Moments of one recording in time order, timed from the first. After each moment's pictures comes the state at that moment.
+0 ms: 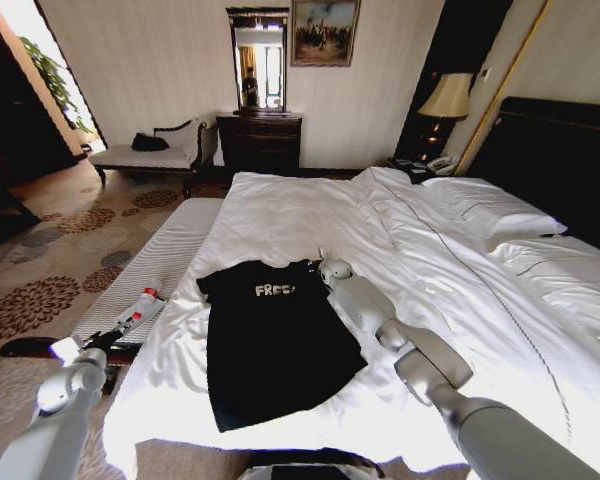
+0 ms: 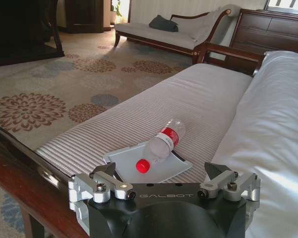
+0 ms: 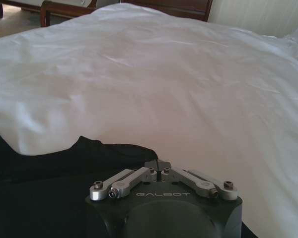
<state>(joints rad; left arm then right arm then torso) 1.32 -1.03 -0.90 -1.64 -0.81 0.39 -0.22 -0.17 1.43 -0.14 0.65 0.51 -0.37 0.05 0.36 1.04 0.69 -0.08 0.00</state>
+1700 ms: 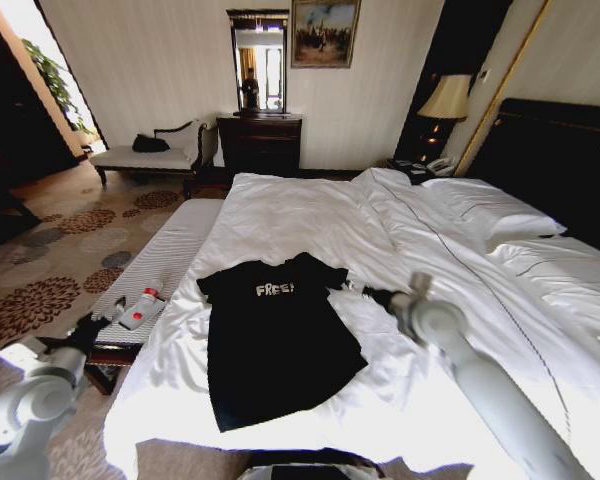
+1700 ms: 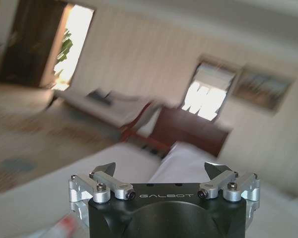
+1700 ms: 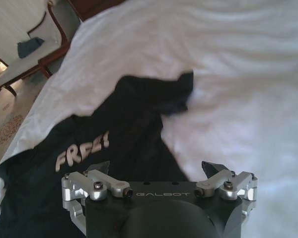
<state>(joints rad) 1.49 -1.10 -1.13 -2.21 -1.11 0.34 -0.16 -1.24 0.94 0.50 2.22 1.56 -0.68 0.75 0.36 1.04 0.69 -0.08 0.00</state>
